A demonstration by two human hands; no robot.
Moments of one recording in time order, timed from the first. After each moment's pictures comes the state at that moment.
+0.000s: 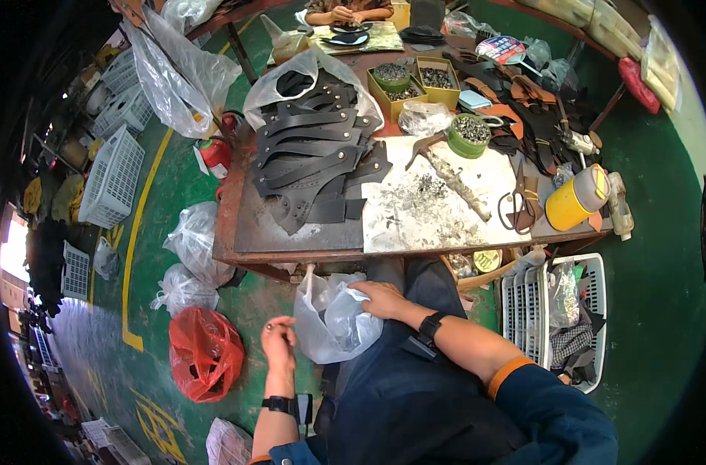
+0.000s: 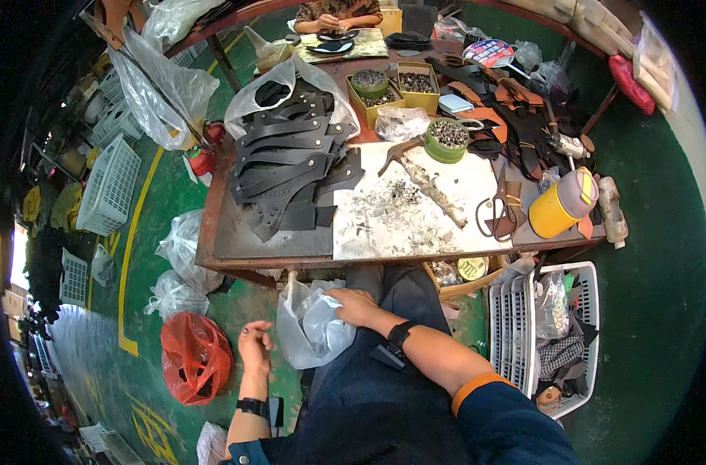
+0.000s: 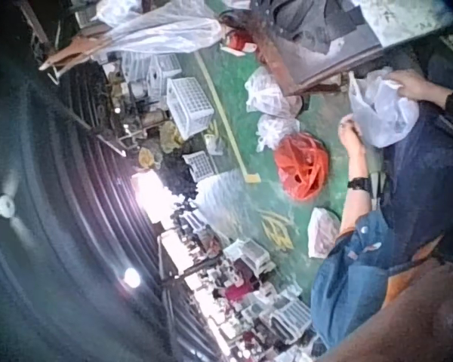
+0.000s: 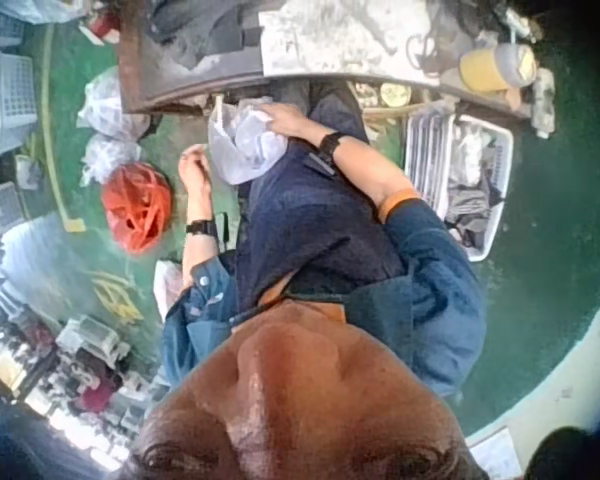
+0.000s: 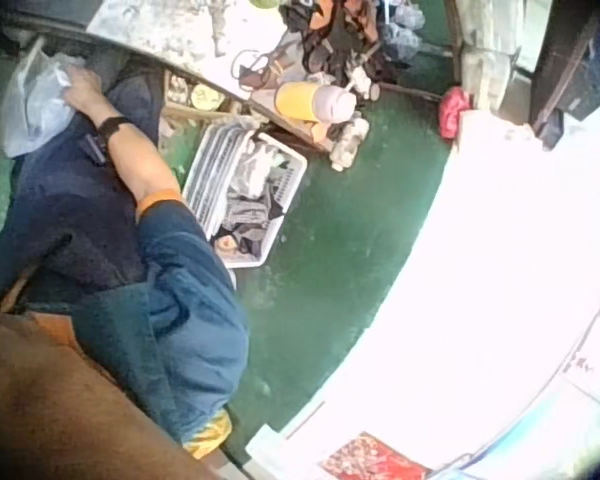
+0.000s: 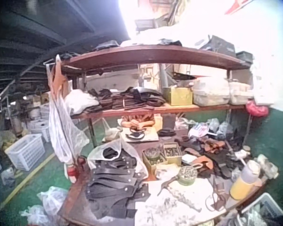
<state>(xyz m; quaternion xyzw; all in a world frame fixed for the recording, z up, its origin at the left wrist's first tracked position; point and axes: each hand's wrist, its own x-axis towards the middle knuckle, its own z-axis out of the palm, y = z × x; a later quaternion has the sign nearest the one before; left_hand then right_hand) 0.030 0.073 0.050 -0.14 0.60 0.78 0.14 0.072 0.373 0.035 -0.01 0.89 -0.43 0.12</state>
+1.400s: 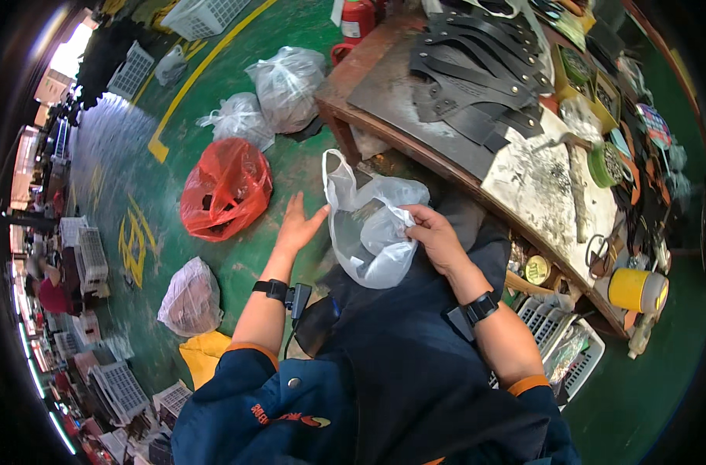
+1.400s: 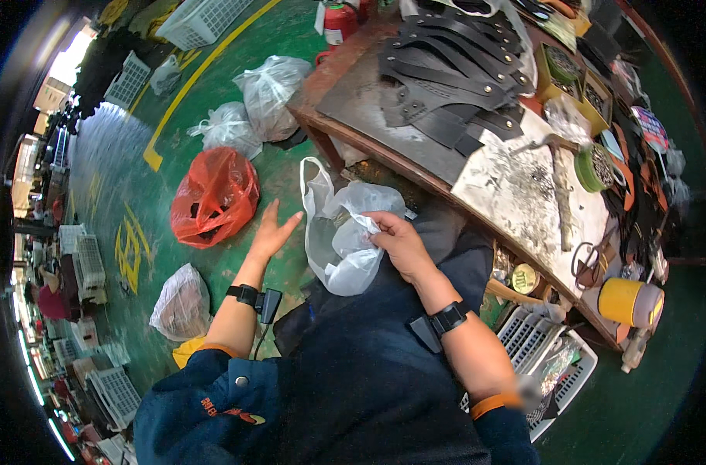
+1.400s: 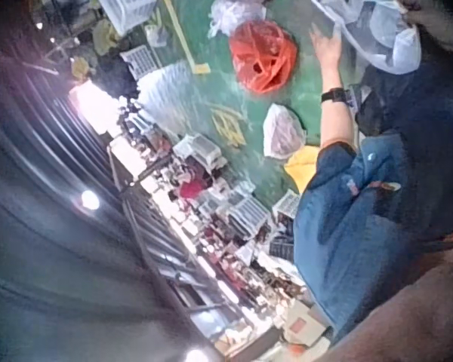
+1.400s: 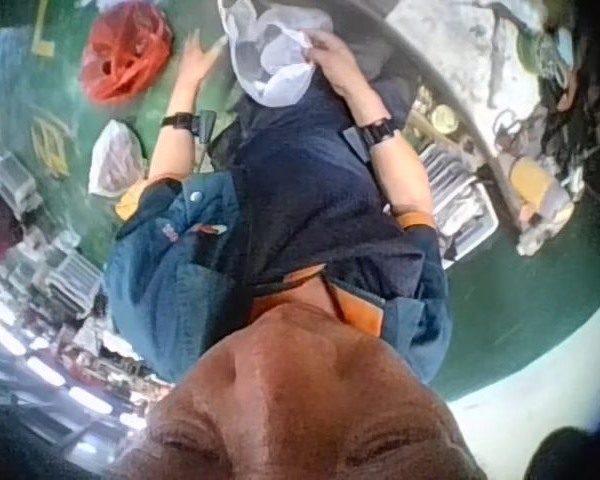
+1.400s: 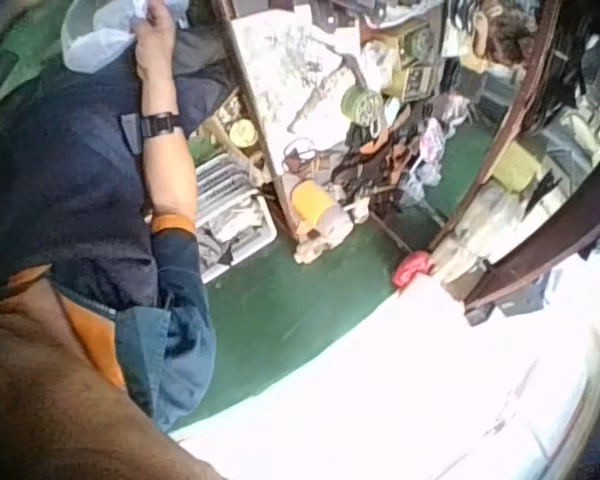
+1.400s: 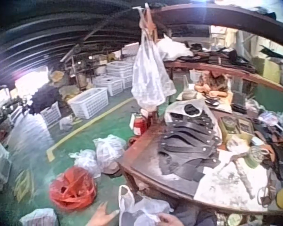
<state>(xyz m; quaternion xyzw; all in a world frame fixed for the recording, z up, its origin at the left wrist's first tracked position) 0.040 0.008 0.037 -0.11 0.94 0.31 0.12 0.069 0.323 0.093 0.03 0.55 -0.80 0.25</state>
